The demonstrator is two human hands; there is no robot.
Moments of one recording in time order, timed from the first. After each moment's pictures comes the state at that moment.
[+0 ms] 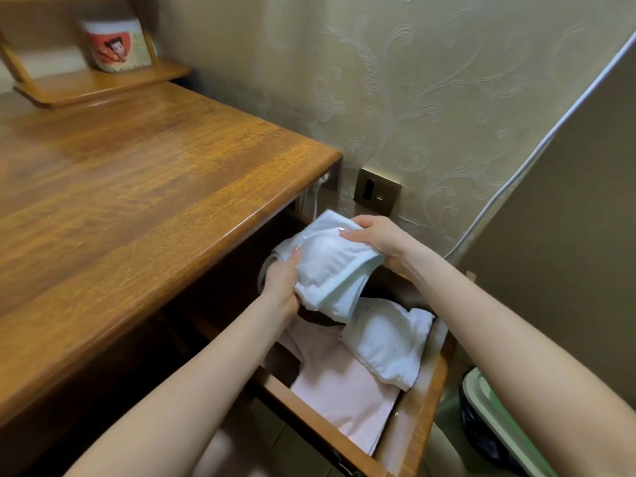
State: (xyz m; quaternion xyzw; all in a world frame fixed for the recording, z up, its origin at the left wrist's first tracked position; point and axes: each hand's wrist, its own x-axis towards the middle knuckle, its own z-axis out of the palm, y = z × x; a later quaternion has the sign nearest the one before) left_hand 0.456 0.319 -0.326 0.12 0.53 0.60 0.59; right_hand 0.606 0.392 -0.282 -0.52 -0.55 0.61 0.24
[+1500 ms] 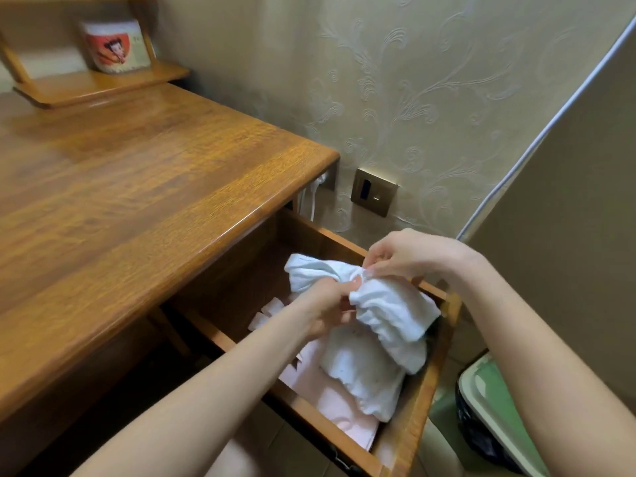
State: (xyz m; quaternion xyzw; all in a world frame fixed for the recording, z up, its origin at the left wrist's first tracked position) left_hand 0.498 0.297 -0.323 0.25 0.55 0.34 0.72; right_hand 0.640 0.351 -0.229 -0.54 -0.79 0.29 -0.11
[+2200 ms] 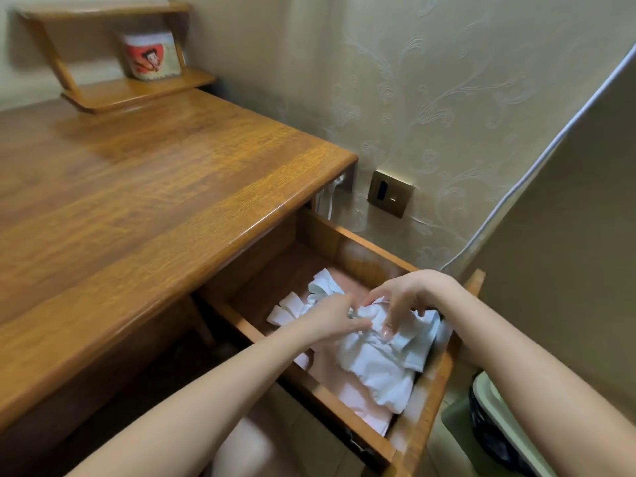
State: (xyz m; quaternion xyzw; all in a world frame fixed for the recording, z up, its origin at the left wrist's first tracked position) left_hand 0.484 0.270 -0.332 0.70 0.62 0.08 0.34; right_hand 0.625 0.347 -0.295 -0.49 -0.73 0.36 -0.32
